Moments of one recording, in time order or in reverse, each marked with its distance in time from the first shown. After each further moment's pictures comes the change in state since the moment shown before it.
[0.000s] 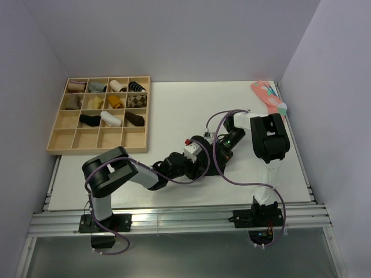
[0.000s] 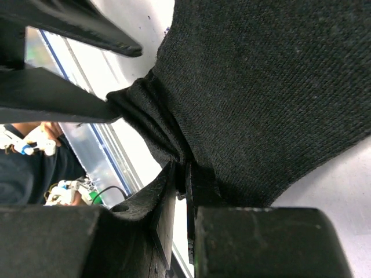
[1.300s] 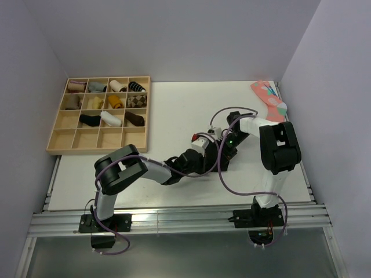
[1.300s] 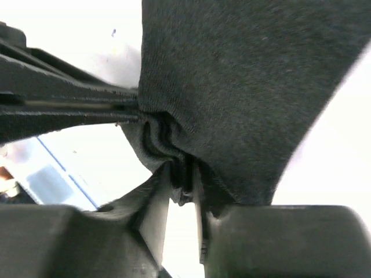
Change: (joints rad) left arm -0.047 0.123 0.213 -0.191 -0.163 -0.176; right arm -0.005 -0.192 -0.132 0.221 0.148 0.187
